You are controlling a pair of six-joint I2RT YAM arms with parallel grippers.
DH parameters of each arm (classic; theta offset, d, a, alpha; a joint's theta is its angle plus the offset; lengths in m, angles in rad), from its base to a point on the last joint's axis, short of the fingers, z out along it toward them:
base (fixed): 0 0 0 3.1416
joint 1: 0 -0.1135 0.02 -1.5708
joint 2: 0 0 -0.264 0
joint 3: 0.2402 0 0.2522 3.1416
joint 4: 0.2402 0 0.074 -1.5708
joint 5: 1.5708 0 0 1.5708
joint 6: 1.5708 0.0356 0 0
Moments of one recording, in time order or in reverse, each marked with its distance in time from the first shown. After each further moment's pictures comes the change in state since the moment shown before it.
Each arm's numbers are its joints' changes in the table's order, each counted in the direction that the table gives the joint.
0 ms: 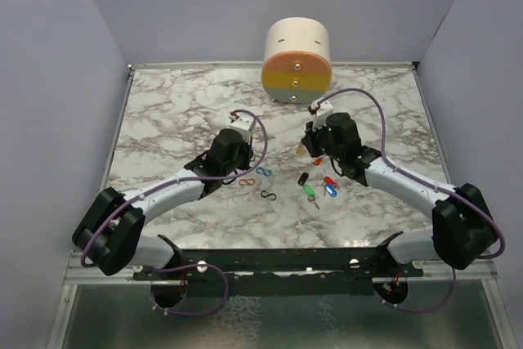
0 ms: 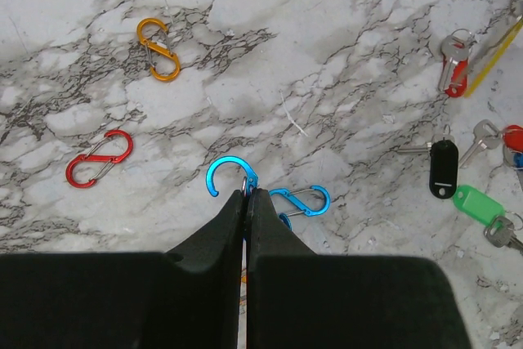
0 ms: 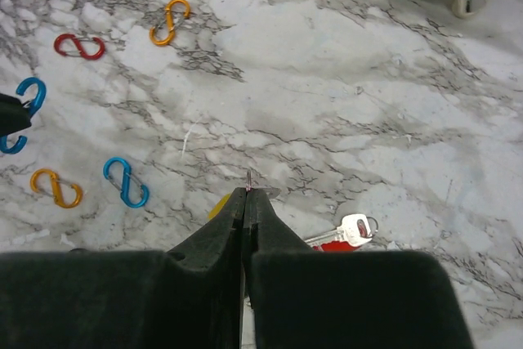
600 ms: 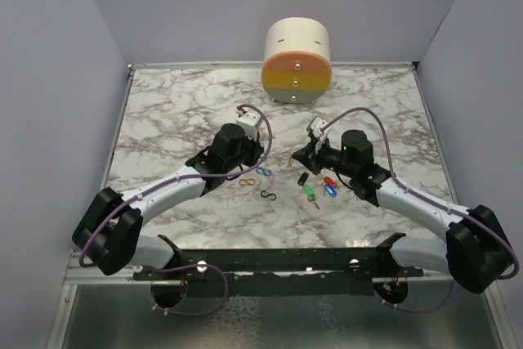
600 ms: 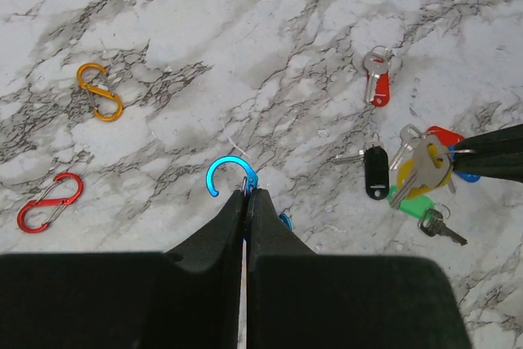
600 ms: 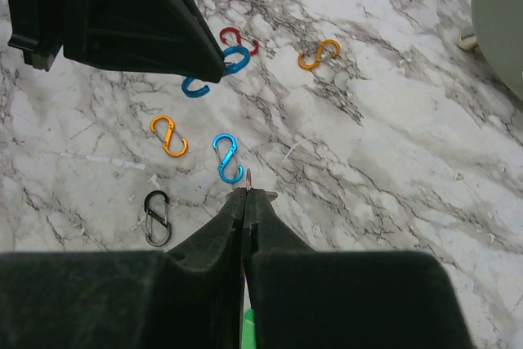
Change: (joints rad) left arm 0.013 0.003 0.067 0.007 0.116 0.004; right arm 0.000 0.171 -0.222 -0.230 -0.430 -0.197
